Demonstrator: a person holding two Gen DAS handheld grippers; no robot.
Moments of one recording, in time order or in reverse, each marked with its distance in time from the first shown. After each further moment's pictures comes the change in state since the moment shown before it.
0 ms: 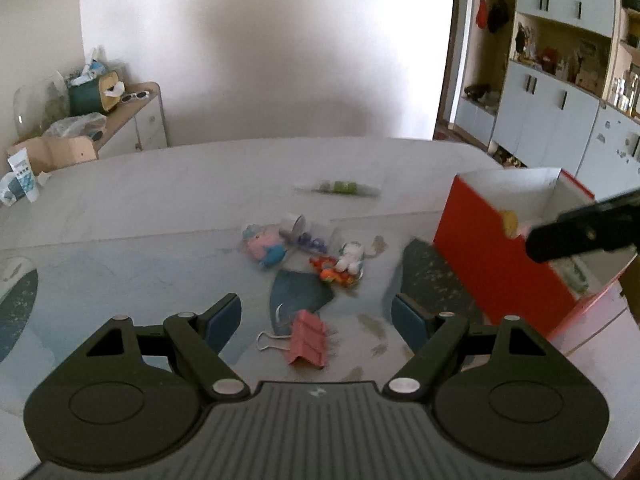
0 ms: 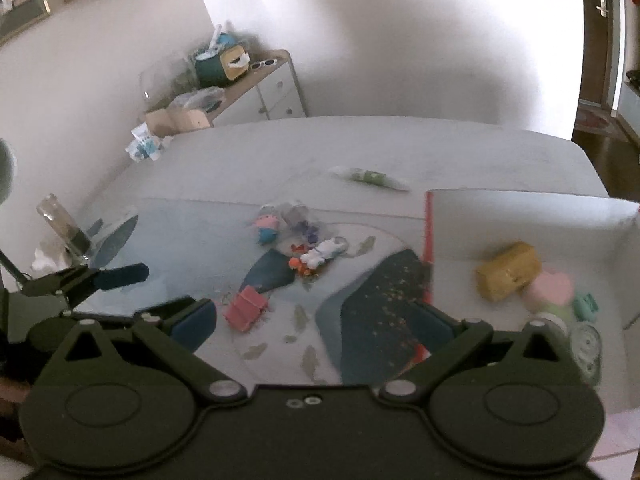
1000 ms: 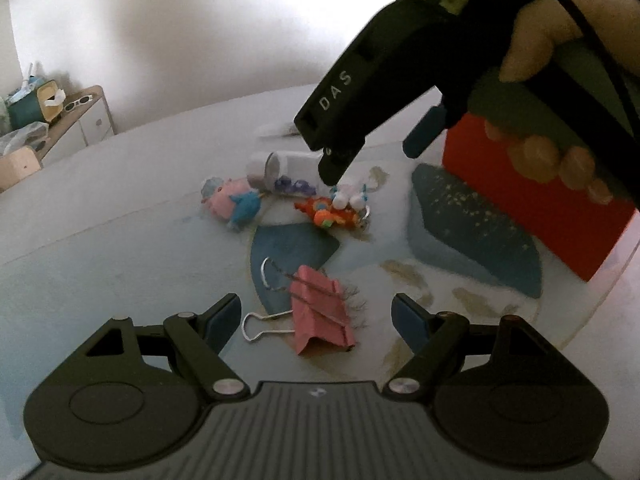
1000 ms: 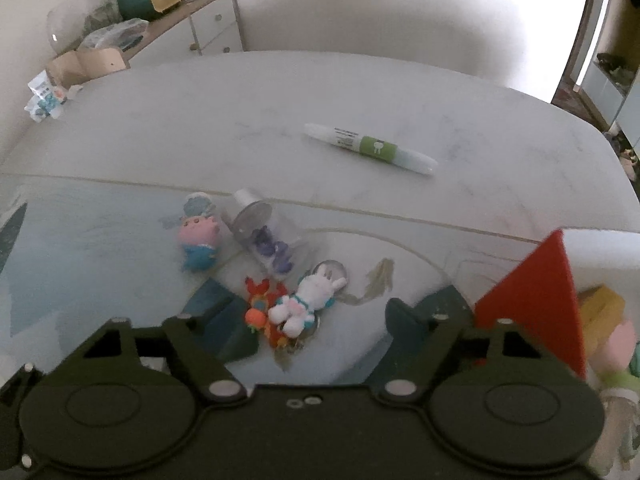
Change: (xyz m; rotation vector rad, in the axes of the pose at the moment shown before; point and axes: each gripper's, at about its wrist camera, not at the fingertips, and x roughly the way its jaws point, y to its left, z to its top) left arm 0.094 0.010 -0.046 0.194 0.048 -0.067; right arm 0.177 0.023 0.051 0.017 0.178 -0.233
